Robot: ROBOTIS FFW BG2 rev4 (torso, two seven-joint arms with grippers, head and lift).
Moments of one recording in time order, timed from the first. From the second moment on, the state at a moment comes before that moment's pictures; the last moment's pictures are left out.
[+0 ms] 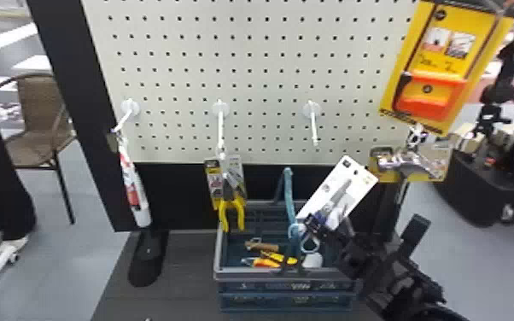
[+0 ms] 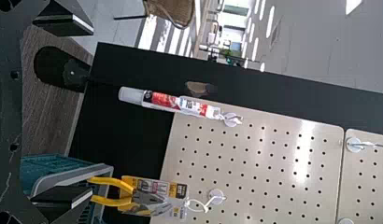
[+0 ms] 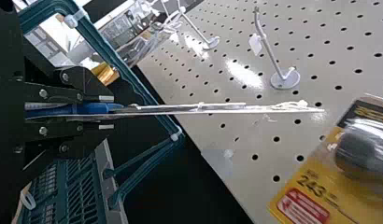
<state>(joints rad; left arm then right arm) 0.77 0.18 -0.23 -2.13 0.13 -0.34 0.41 -0.14 -0.04 0.00 -1.29 -0.61 0.22 0.83</state>
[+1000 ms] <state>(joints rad) 0.77 0.18 -0.23 -2.11 0.13 -0.35 0.40 -0.24 -0.05 0.06 -1.11 -0.60 0.21 0.91</state>
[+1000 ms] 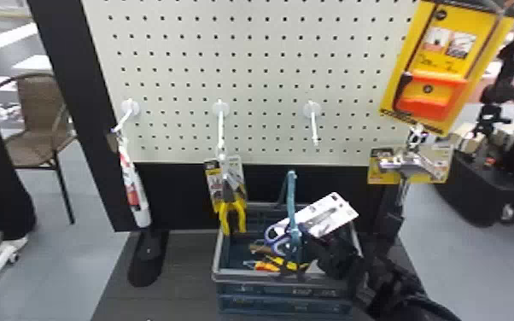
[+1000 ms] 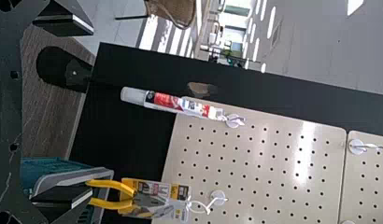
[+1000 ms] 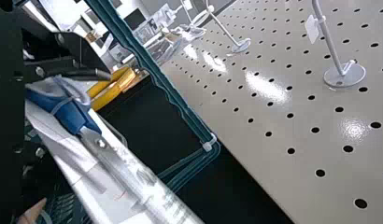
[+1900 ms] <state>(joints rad) 0.77 0.18 -0.23 -2.11 0.13 -0.36 0.40 -0.24 -0.05 0.06 -1.12 -0.62 0.18 0.91</state>
